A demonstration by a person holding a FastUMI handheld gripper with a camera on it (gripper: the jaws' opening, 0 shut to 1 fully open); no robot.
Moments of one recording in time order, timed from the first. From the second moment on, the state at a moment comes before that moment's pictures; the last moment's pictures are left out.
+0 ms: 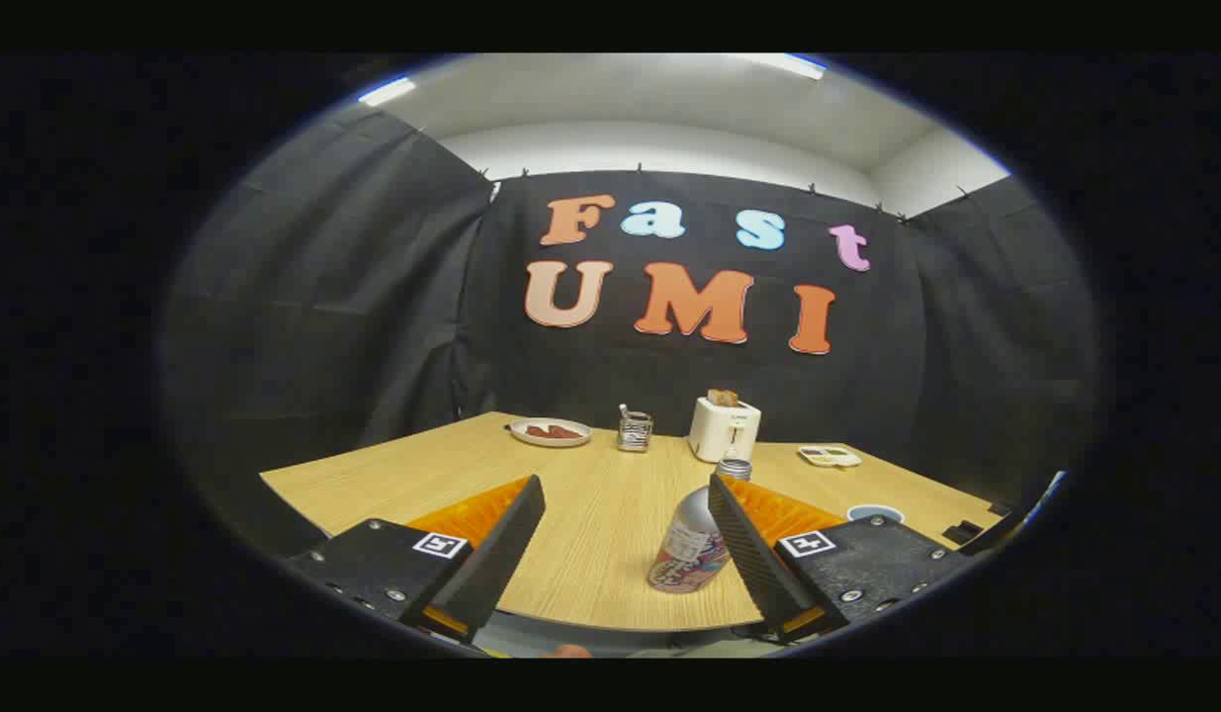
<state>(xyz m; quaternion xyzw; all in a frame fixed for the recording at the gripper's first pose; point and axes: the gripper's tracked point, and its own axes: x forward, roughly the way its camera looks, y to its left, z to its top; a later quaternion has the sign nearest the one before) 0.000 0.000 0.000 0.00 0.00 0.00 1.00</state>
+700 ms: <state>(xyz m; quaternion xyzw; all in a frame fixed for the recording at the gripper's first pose) 0.002 0.000 -0.011 0.00 0.01 -0.01 1.00</state>
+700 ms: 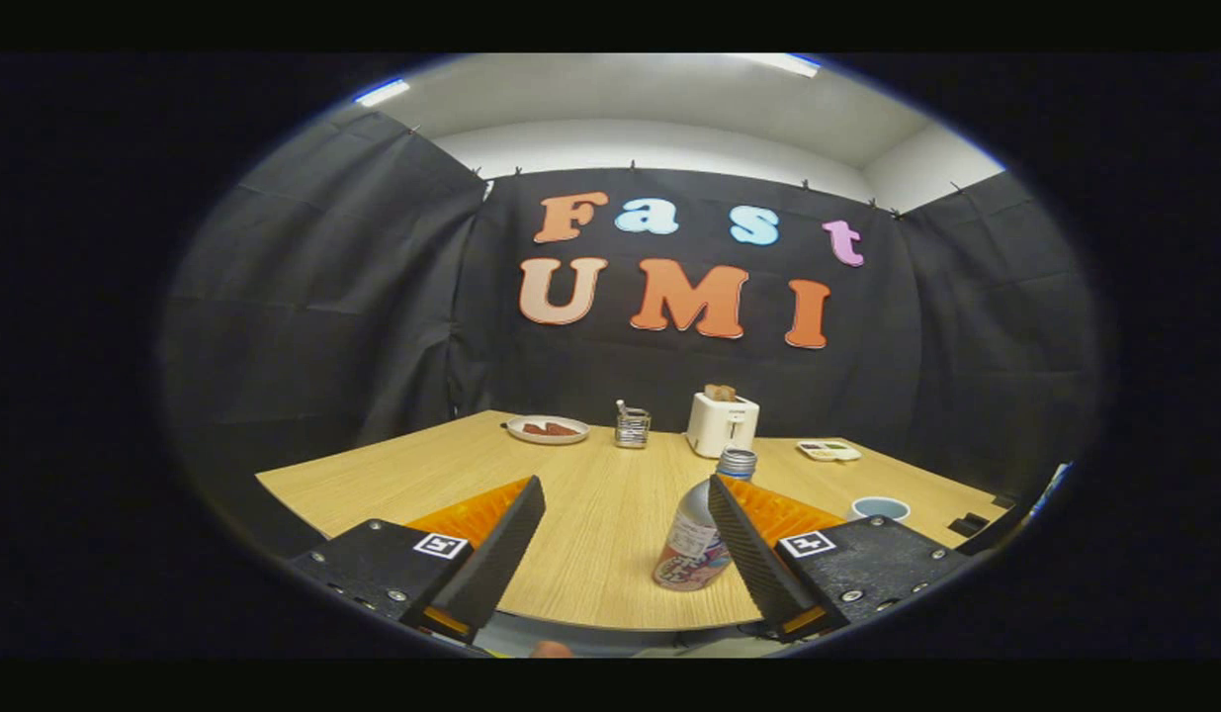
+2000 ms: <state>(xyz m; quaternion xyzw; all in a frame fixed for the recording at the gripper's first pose) 0.034 -0.065 -0.128 0.06 0.16 -0.07 0.98</state>
